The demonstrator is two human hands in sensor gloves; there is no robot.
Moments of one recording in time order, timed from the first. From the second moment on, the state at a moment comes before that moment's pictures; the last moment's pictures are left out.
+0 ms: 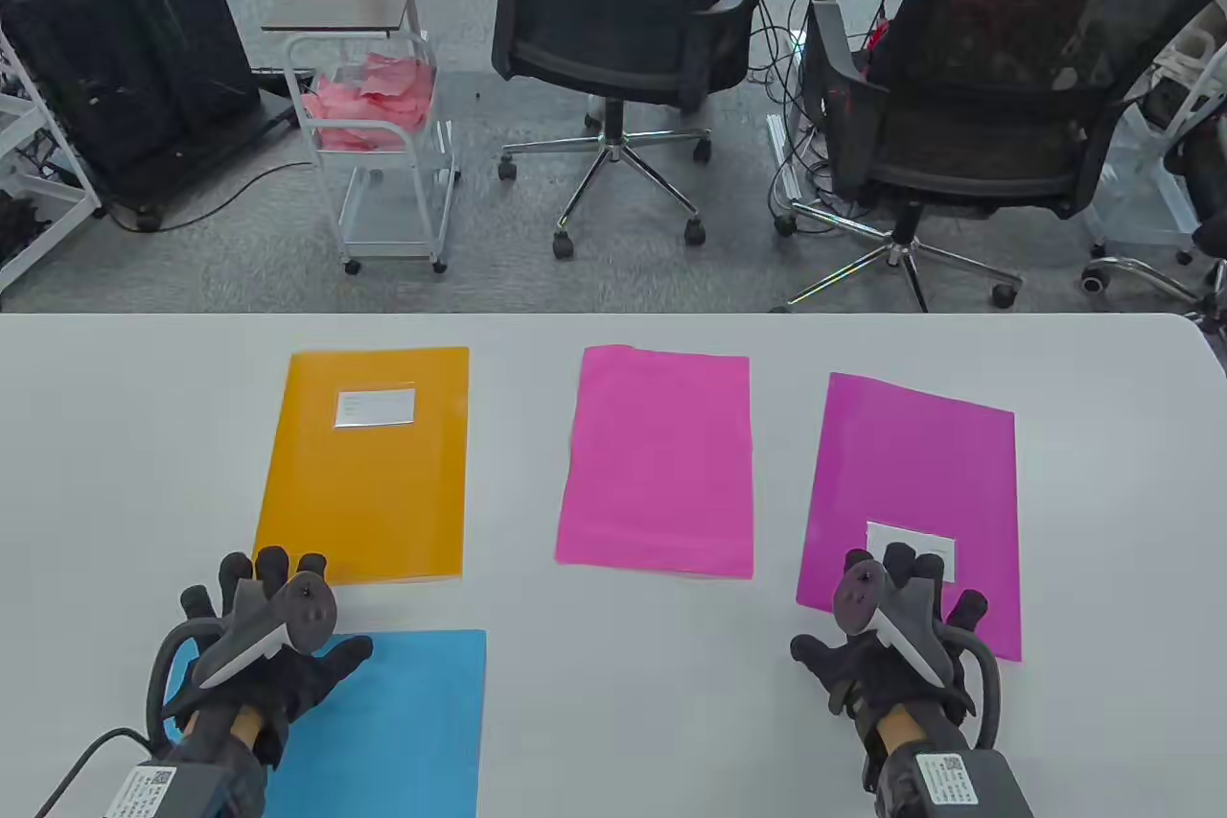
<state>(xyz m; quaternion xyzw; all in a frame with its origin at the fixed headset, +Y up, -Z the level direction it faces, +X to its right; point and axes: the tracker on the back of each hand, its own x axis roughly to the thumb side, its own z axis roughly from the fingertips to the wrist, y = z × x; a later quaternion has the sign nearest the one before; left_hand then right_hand) -0.346 -0.765 -0.324 -0.23 0.03 -0.06 0.97 0.224 -0.775 -0.325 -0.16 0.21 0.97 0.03</state>
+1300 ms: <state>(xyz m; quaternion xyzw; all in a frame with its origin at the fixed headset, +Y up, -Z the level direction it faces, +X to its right) -0.352 -0.750 -0.323 -0.22 0.06 -0.02 0.97 0.332 -0.780 -0.349 -0.48 0.21 0.84 0.15</state>
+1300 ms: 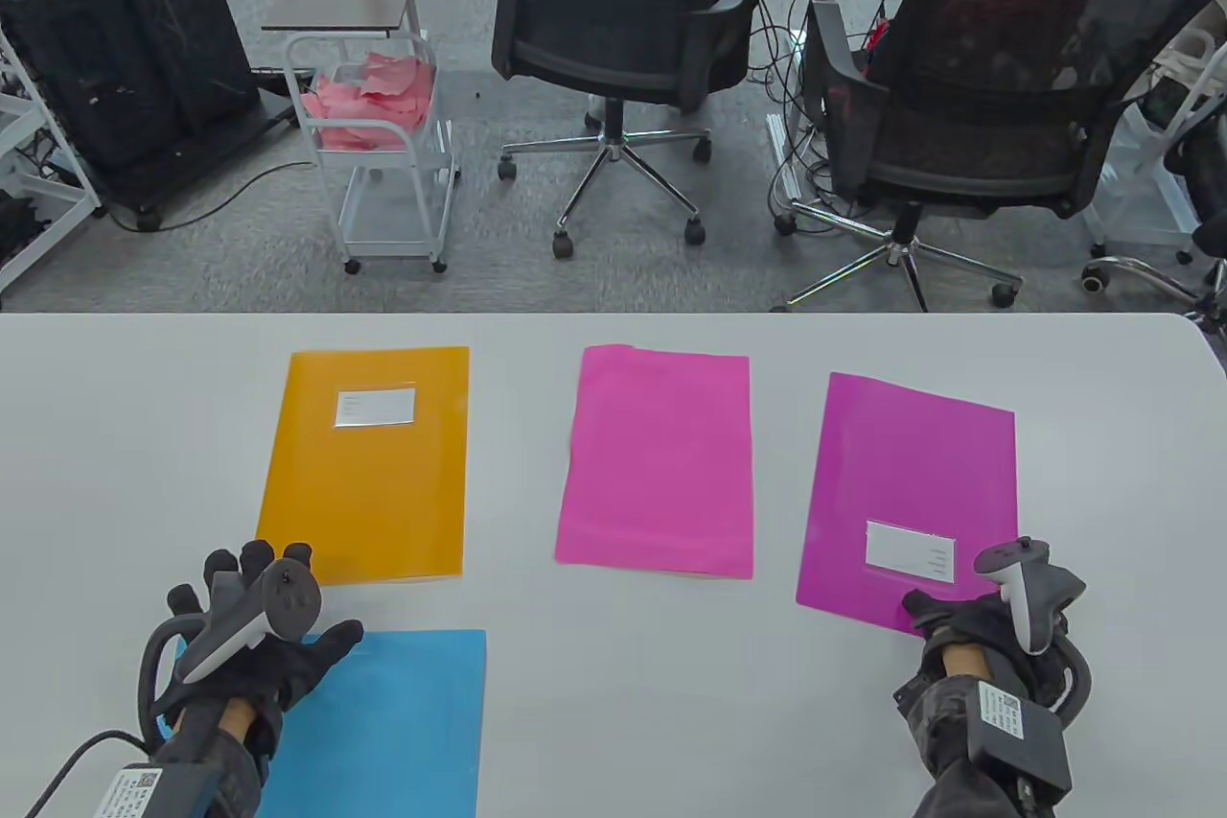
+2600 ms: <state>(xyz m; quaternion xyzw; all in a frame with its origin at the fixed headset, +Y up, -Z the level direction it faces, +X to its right) -0.172 -0.709 -0.317 -0.28 -0.09 0.67 0.69 0.084 -0.701 -0.295 0.02 0.07 0.67 0.74</state>
